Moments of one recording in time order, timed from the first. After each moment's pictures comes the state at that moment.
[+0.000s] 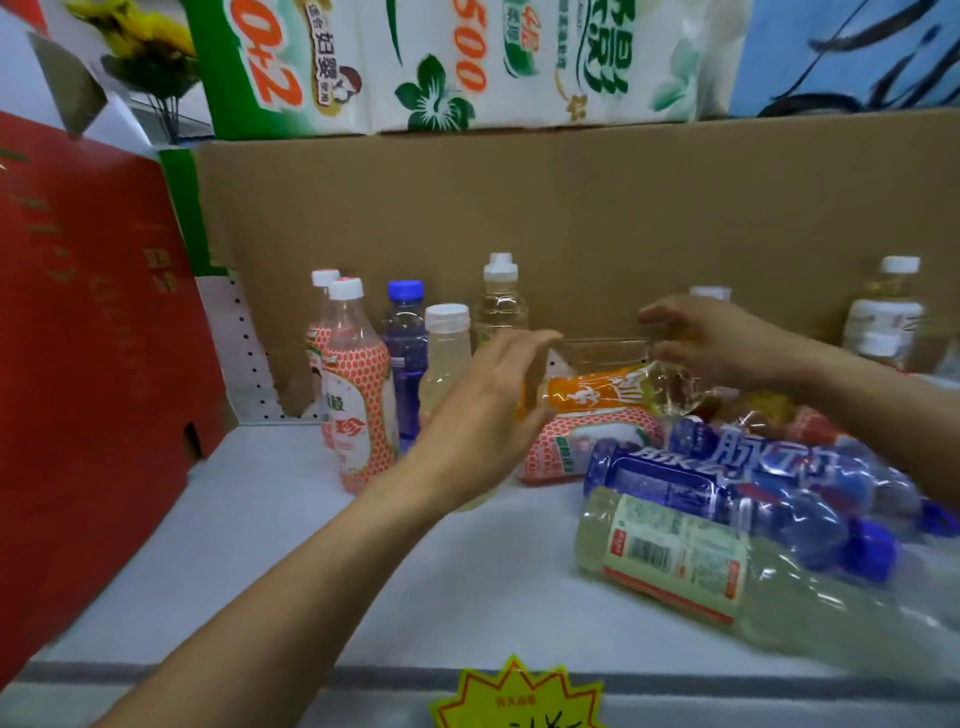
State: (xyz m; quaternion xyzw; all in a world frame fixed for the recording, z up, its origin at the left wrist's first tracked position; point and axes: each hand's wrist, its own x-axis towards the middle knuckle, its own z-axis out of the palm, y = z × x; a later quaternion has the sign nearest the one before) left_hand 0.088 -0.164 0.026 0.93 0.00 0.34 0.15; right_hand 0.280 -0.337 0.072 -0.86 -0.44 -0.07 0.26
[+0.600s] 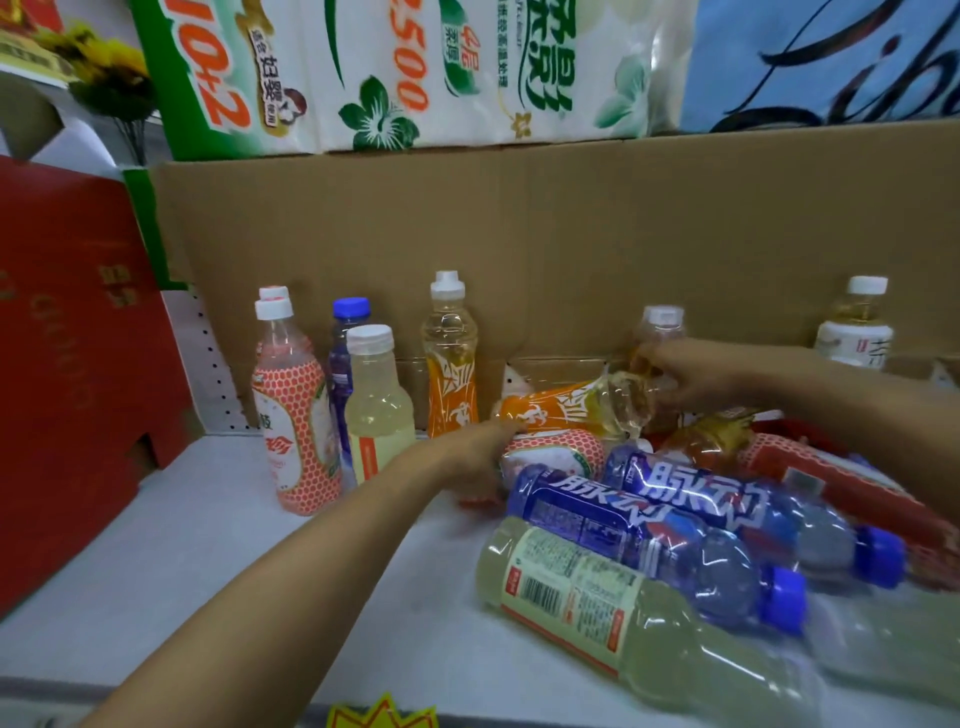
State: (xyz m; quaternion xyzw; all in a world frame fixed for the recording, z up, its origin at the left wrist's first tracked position) left_hand 0.188 -0.171 0.004 0.97 0.14 -0.03 0.18; right_hand 0.359 -0.366 0.071 -0.88 -0.47 -0.01 0.04
